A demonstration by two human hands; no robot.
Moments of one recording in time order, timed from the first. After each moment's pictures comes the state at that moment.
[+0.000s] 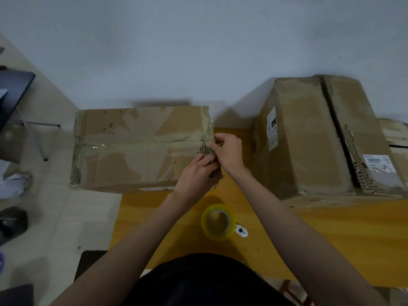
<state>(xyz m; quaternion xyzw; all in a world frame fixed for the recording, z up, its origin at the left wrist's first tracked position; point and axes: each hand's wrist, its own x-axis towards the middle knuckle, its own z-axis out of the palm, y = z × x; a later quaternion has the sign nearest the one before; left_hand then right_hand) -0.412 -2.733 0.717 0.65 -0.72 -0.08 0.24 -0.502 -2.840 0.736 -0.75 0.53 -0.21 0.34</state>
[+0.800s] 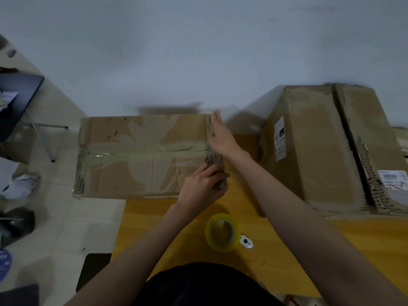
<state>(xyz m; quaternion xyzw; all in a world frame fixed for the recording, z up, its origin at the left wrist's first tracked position) -0.408 -2.736 0.716 0.65 -0.72 -0.05 0.24 -0.456 -2.903 0.737 -0.81 0.44 -0.06 0.37</state>
